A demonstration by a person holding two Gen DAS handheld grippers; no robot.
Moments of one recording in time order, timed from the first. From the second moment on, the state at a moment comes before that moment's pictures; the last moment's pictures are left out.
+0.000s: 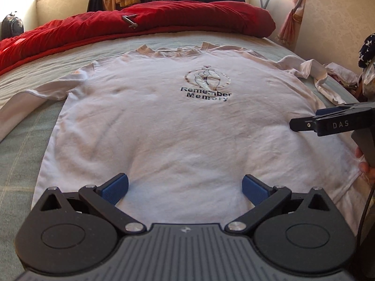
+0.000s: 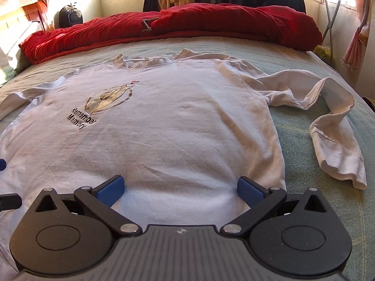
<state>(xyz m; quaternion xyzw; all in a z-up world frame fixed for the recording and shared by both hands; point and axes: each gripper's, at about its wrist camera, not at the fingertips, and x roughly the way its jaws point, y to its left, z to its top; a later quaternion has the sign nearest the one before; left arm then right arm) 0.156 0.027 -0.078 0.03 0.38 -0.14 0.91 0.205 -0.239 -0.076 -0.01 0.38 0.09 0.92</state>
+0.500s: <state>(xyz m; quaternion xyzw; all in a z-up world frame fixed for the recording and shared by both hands) 0.125 0.028 -0.080 0.01 0.36 -0.11 0.93 0.143 -0.263 -0.074 0.02 0.35 0.12 0.93</state>
